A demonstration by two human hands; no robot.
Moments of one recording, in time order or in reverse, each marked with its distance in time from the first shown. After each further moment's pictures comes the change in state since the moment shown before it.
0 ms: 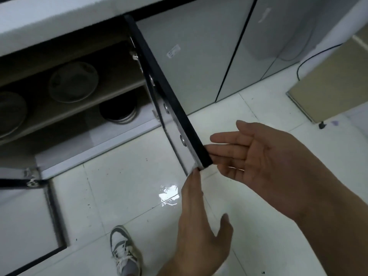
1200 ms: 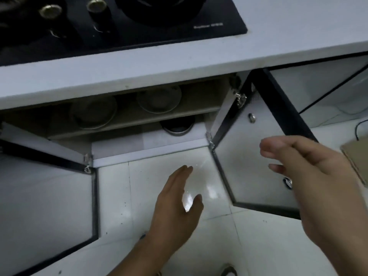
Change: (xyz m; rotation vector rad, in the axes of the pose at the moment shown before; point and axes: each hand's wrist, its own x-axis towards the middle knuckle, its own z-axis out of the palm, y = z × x) left_hand 0.067 -0.080 -0.251 0.022 0.167 -0.180; right_hand 0.056 -0.012 0.212 -0.590 0.351 -0.617
